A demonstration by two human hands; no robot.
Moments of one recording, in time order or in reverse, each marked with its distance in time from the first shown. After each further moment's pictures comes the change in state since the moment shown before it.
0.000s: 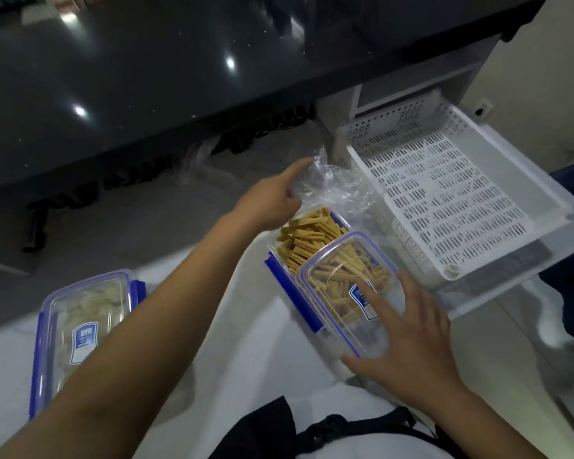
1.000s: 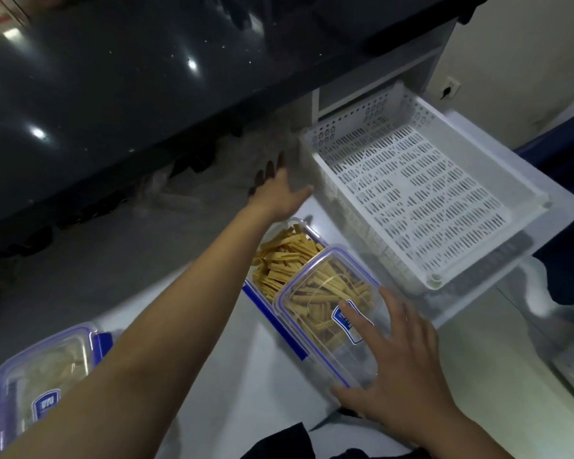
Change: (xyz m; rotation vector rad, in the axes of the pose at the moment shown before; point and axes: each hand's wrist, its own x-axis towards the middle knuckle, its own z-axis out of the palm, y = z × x) left_hand 0.098 0.013 0.048 -0.023 -0.166 -0.146; right_hand 0.001 0.002 -0.002 0.049 -0.069 -0.007
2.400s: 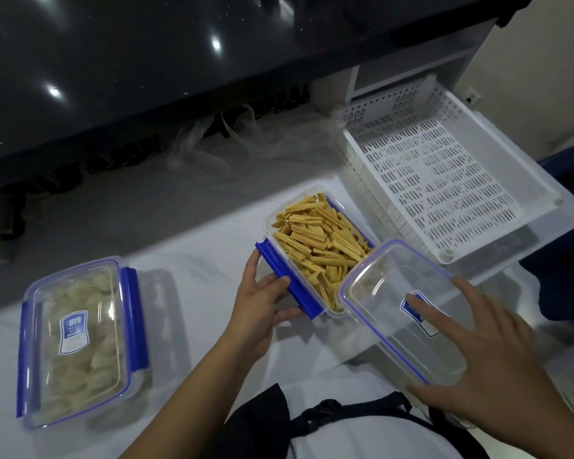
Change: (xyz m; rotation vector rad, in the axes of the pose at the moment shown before) left_hand -0.220 -0.061 0.082 -1.424 0.125 -0.387; right_hand -0.059 0.040 -0.046 -0.172 0.066 0.005
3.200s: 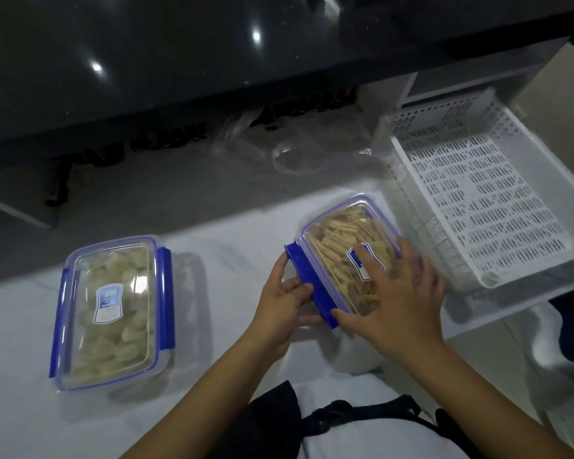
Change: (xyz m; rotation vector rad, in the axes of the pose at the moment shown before) left_hand 0.005 -0.010 -0.017 0.023 -0.007 0.002; right_hand 0.098 -0.102 0.044 0.005 0.108 -0.020
